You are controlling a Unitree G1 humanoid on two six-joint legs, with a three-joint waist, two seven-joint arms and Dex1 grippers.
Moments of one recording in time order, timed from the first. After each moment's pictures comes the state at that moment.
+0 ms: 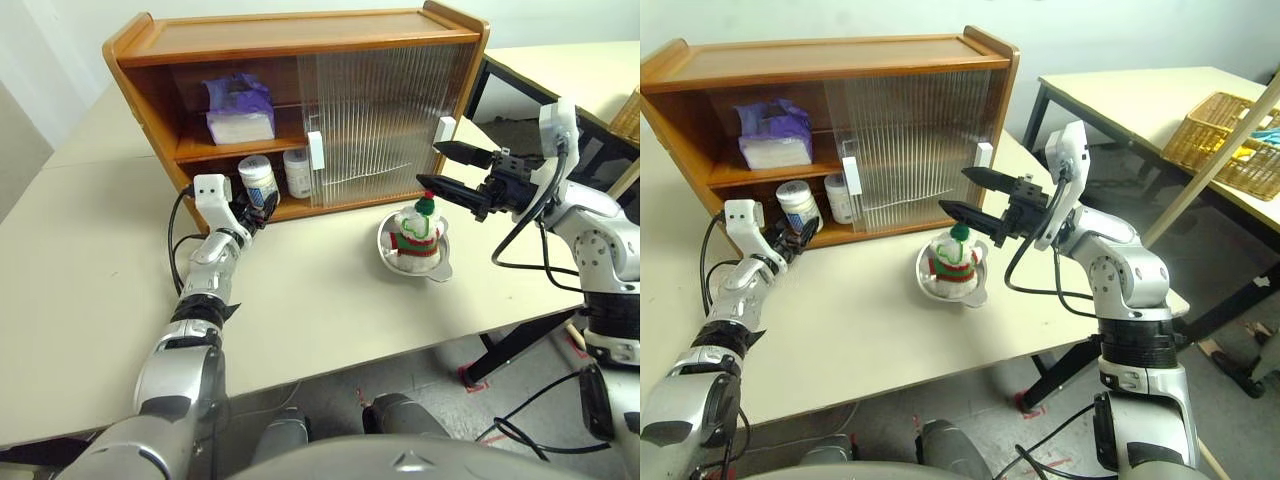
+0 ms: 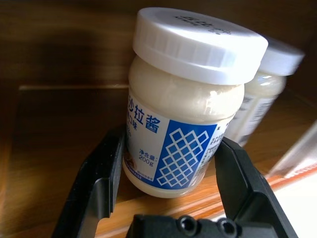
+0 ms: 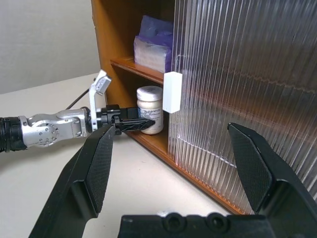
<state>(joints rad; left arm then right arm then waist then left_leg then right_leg) -0.64 0.30 0.20 0.98 -0.21 -0.22 -0.39 -0.53 -0.57 -0.13 -0.01 0.61 0.48 1.02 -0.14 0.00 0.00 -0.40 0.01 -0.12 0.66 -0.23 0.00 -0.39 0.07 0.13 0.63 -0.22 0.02</state>
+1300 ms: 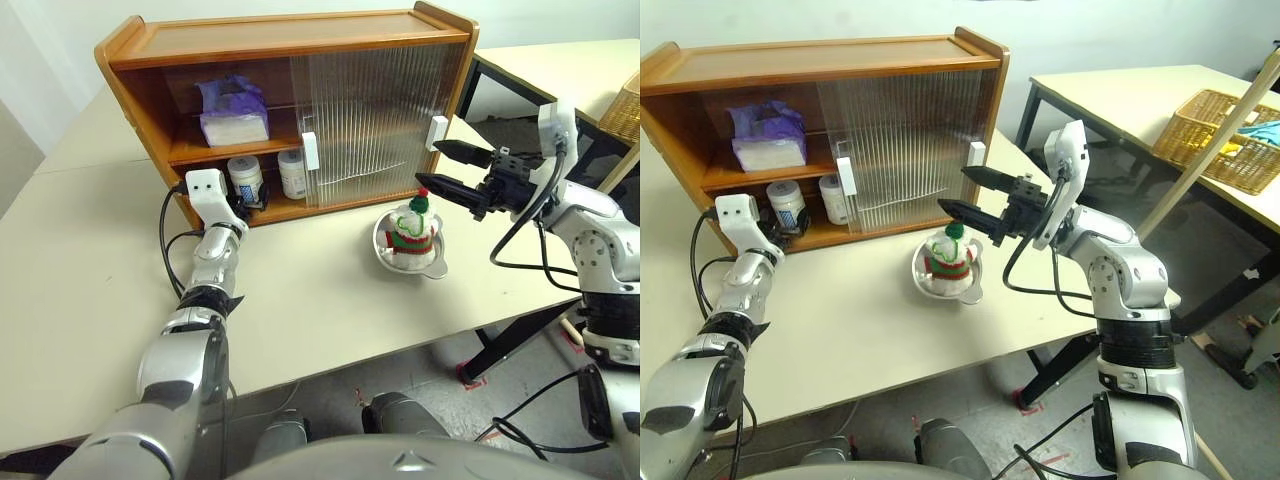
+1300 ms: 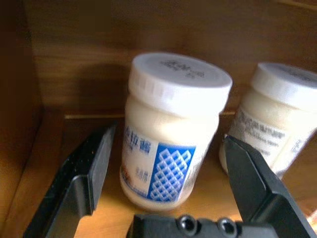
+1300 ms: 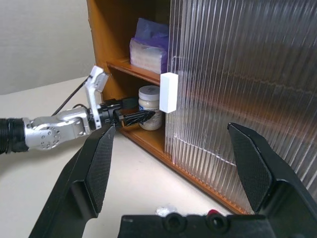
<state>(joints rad) -0.61 0.28 0.22 0.98 -0.16 -0.38 -0.23 -0.53 -0.56 -0.12 0.00 0.61 0.48 1.01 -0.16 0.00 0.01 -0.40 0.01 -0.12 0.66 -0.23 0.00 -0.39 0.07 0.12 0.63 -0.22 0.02</state>
